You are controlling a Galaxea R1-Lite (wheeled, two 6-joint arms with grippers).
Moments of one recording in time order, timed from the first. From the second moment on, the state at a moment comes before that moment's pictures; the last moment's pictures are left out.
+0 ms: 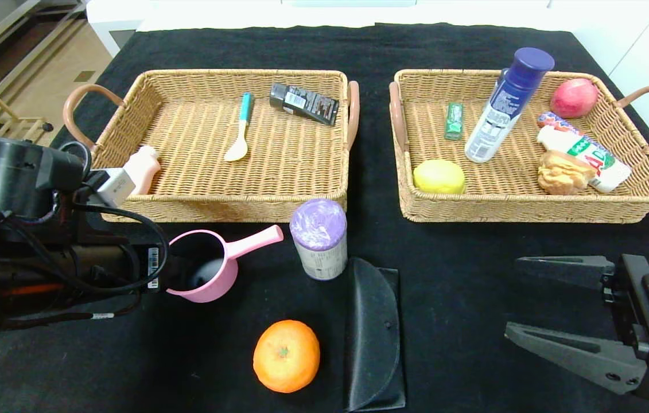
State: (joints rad) left arm -0.26 1.44 -0.96 0.14 0.19 -0.21; right arm 0.37 1.24 -0.57 -0.47 0.64 -0.08
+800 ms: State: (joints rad) left arm -0.25 1.44 -0.95 0.14 0.19 -0.21; right arm 0.36 1.26 -0.57 -0.47 0.64 -0.08
